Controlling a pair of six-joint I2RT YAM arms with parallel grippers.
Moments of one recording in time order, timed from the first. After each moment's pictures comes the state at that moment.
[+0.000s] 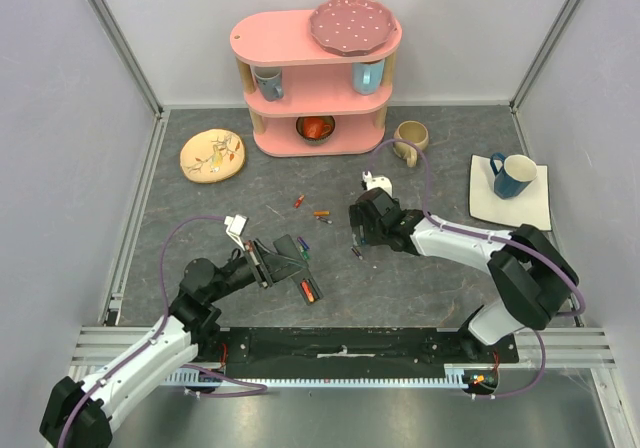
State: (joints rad) left arm -0.60 0.47 0.05 0.56 0.51 -1.19; right arm 0.75 1.54 0.83 -0.22 0.29 0.49
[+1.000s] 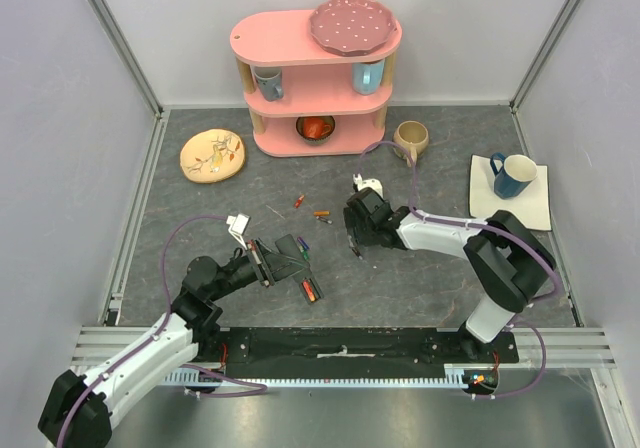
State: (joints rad) left arm -0.60 0.54 0.05 0.59 0.51 -1.19; right arm 0.76 1.67 0.89 -0.22 0.27 0.47
